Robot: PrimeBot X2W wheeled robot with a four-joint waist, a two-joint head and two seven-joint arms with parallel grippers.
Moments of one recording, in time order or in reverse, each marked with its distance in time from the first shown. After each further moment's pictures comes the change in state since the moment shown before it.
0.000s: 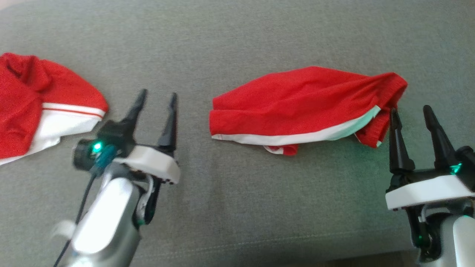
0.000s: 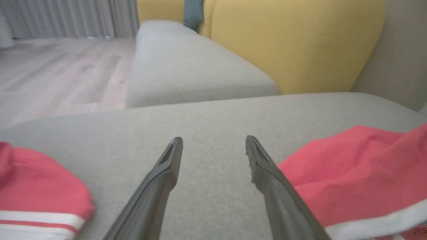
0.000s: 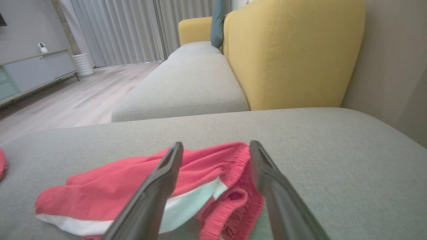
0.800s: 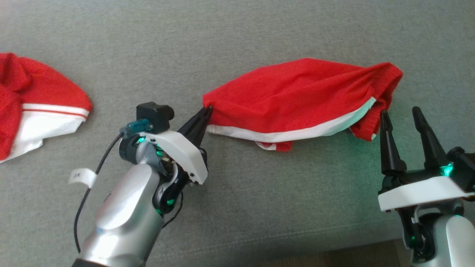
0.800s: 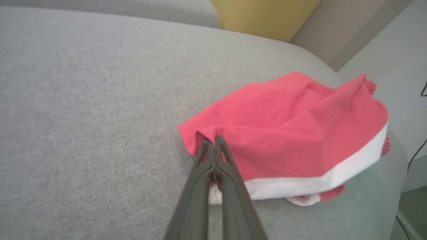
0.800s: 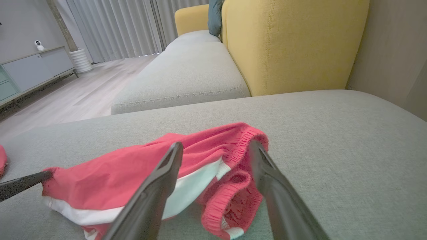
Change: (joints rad) left arm -0.075 -0.082 -0.043 0.088 -0.171 -0.217 0.241; right arm -0.001 -0.002 0.036 0.016 0.037 0.000 -0.007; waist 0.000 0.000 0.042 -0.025
